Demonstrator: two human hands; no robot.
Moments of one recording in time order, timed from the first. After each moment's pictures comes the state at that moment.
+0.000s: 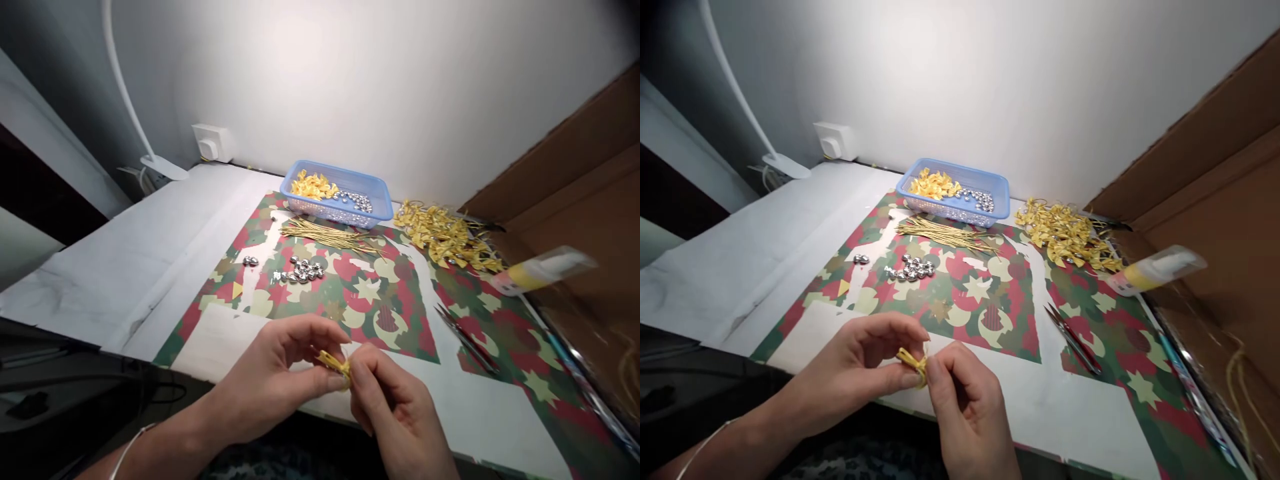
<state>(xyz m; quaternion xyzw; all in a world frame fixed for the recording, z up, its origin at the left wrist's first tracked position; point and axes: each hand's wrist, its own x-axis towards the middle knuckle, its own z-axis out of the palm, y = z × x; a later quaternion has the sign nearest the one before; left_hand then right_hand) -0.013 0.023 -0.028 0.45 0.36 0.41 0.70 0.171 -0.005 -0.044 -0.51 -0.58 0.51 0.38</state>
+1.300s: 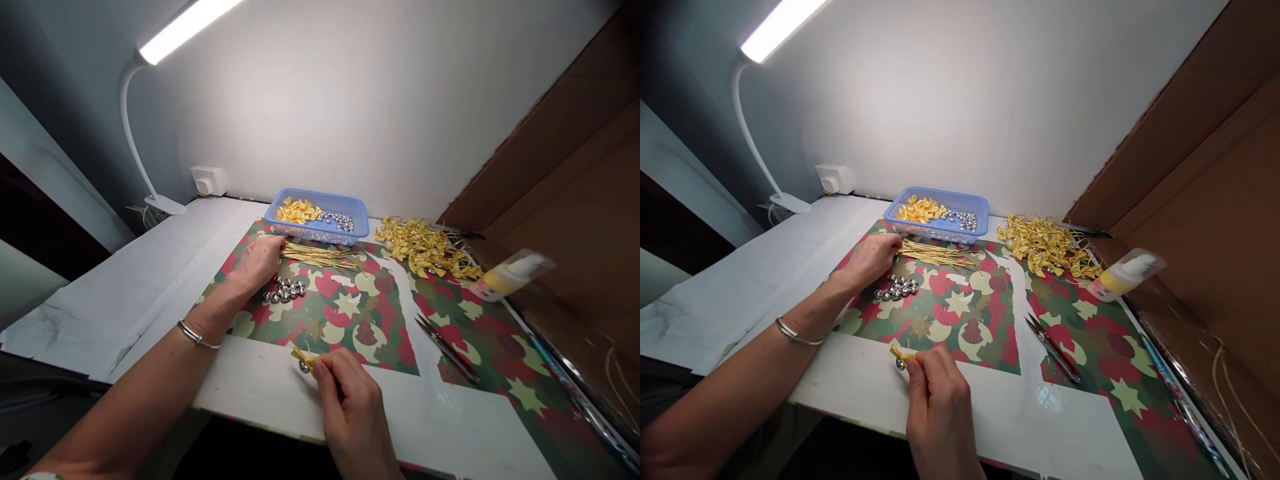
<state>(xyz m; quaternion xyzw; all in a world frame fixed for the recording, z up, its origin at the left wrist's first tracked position) -0.041 0.203 -0.045 0.73 0.66 0.18 0.07 0.167 0.008 -0.082 -0.51 -0.71 0.25 0.42</state>
